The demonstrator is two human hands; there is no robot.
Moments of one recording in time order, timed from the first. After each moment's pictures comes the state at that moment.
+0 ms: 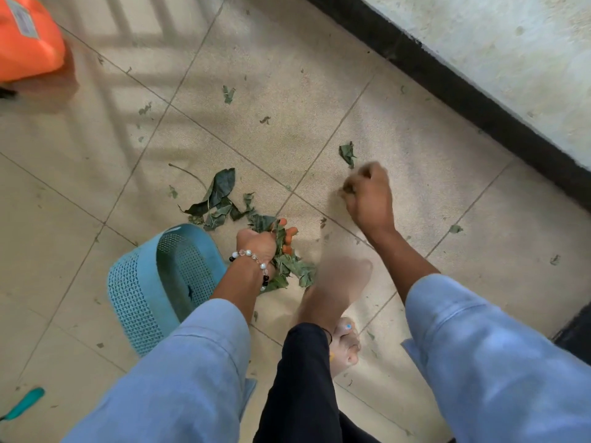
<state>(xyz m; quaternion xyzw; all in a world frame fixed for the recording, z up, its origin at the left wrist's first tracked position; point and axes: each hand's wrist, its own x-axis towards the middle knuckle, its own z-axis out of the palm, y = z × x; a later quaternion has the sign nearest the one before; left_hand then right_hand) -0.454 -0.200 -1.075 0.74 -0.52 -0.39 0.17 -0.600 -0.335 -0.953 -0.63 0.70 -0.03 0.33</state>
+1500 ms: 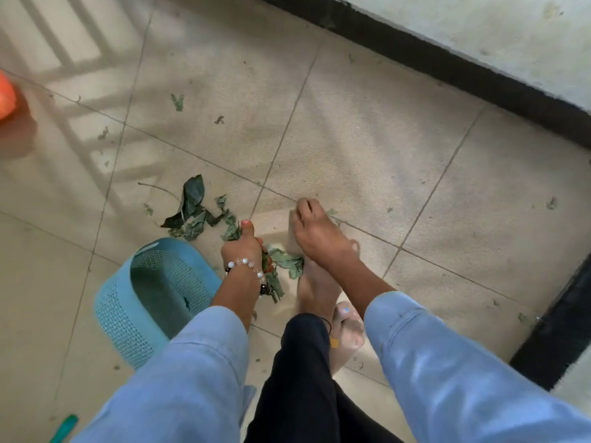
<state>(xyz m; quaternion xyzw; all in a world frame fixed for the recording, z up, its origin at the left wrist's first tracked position) -0.447 -0.281 -0.920 0.88 -0.02 -0.45 0.11 -0.581 -0.257 -0.964 -0.78 0.53 0.16 0.29</state>
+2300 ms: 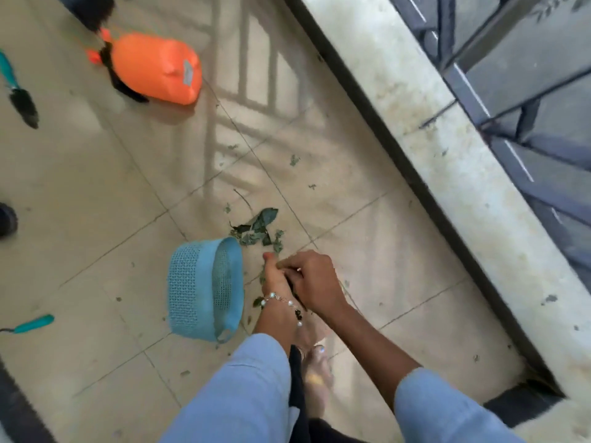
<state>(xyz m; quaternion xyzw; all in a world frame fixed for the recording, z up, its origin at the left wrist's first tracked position) -0.443 -0.330 -0.764 0.65 0.38 -0.53 0.39 -0.508 -0.357 -0.752 -0.70 0.47 -0.01 0.54</state>
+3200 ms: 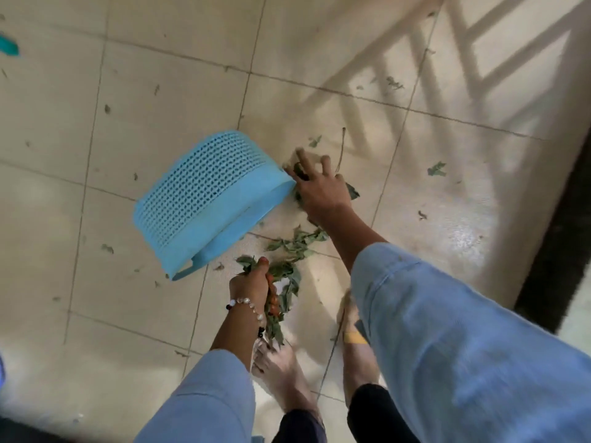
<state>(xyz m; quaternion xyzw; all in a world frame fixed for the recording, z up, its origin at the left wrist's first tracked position) -0.423 -0.218 -0.928 0.65 0.56 -0.35 0.38 -0.337 -0.388 -0.966 -0.95 -0.01 0.28 0.13</state>
